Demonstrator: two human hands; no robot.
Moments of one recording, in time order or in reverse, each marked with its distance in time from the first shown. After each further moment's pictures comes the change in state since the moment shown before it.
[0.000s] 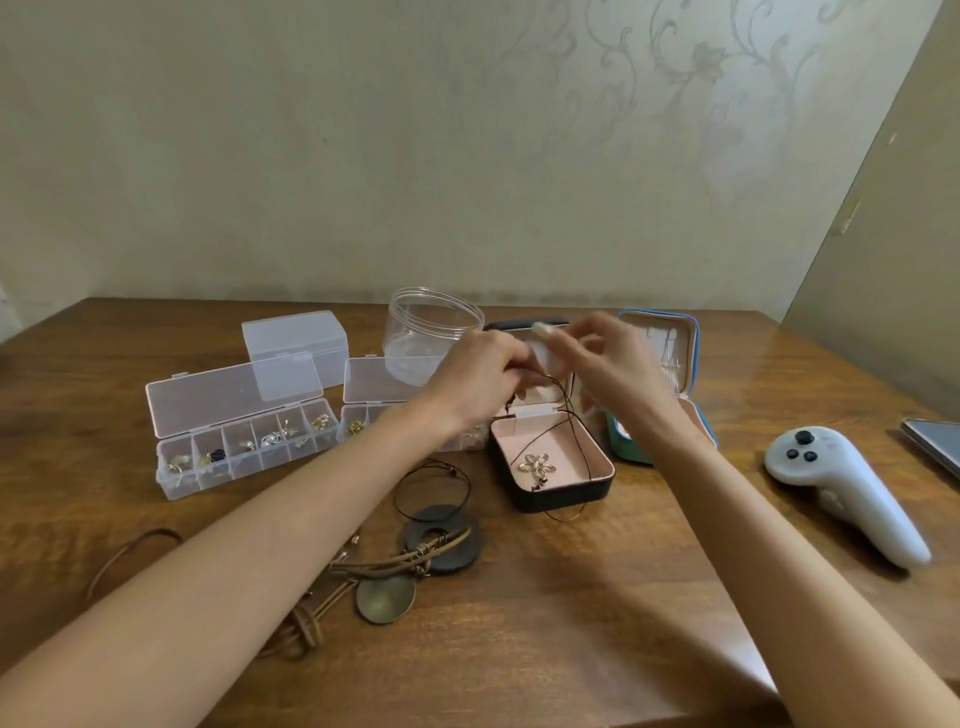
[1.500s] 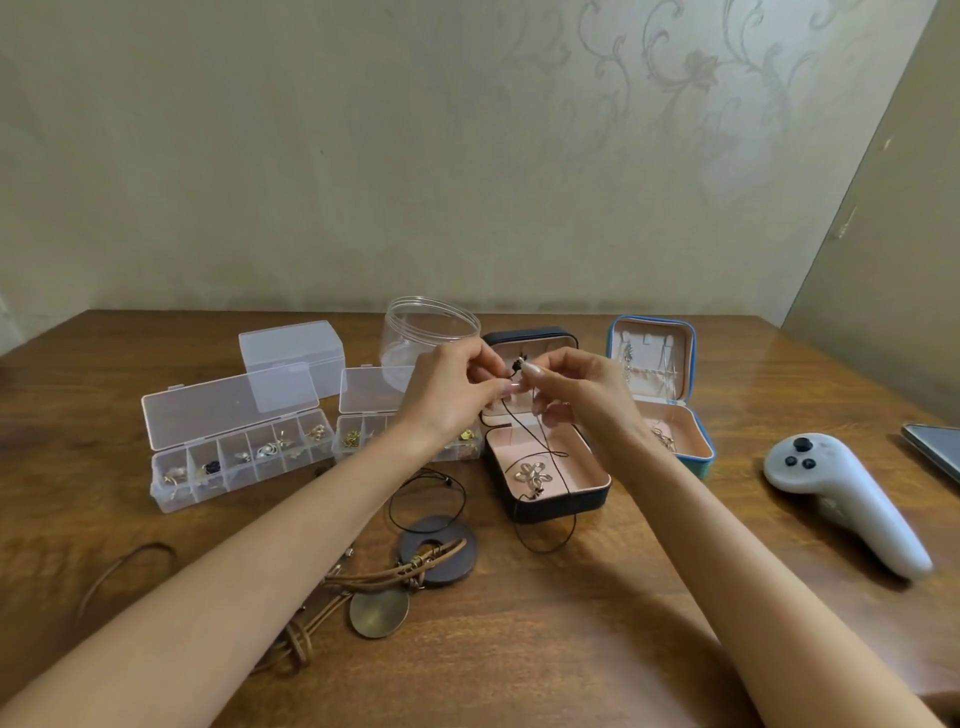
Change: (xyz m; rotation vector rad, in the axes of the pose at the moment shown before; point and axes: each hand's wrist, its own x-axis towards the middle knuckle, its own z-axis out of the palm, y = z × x) left_hand -0.017 -0.004 -0.001 -0.262 0.179 -0.282; right_hand -0.003 0.017 0.019 0.542 -0.171 0.146
